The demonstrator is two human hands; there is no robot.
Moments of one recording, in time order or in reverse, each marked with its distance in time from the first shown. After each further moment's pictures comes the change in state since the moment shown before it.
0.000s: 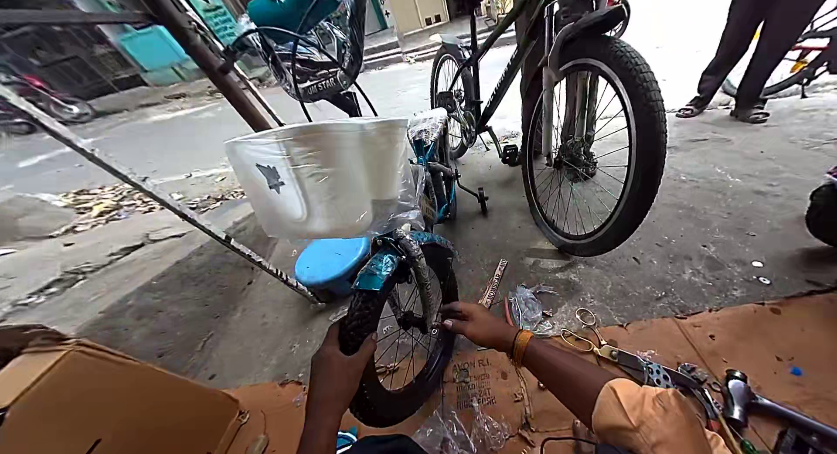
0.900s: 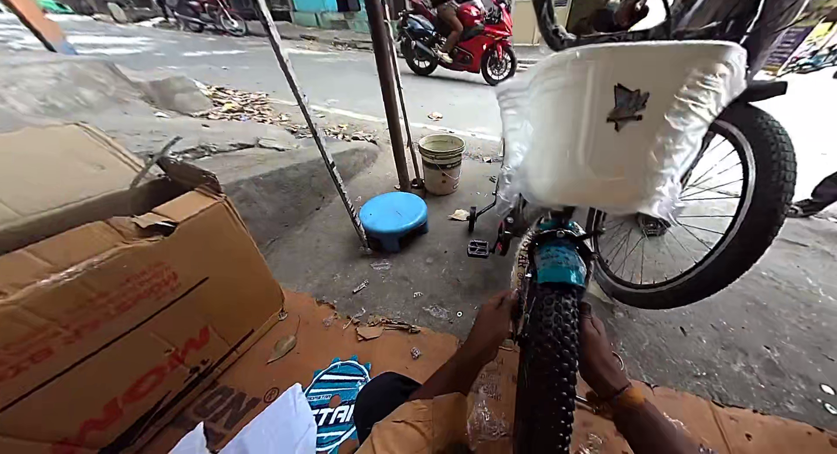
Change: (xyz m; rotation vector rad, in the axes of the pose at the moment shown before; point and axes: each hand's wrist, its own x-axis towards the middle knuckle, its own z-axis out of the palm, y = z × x) left_hand -0.043 0.082 0.111 -0.790 -0.431 -0.094; right_hand -0.096 -0.030 -0.015 0.171 0.695 0.068
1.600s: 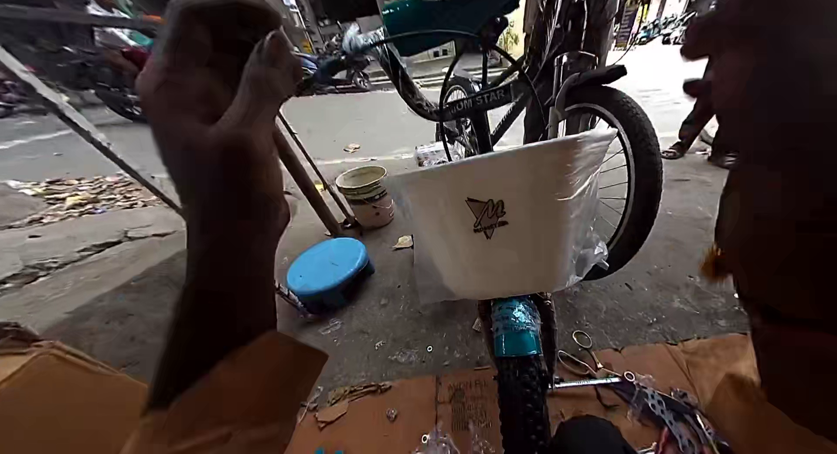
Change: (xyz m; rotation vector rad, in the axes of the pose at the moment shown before) left_hand 0.030 0.325 -0.115 0.365 0.110 1.273; right_hand -0.002 -0.274 -0.130 -0.307 0.396 -0.968
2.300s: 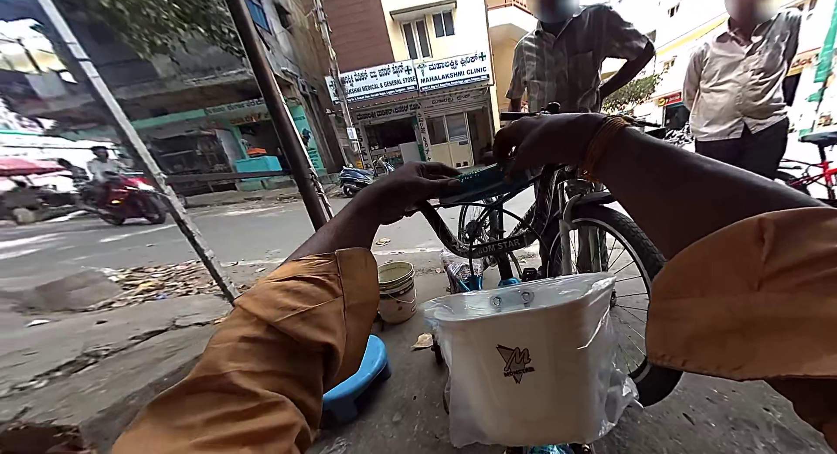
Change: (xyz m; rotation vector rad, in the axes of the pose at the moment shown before) left_hand 0.179 -0.065 0.062 -0.124 -0.656 -0.417; right_hand 0.260 0.005 0.105 -0.363 -0.854 -0.030
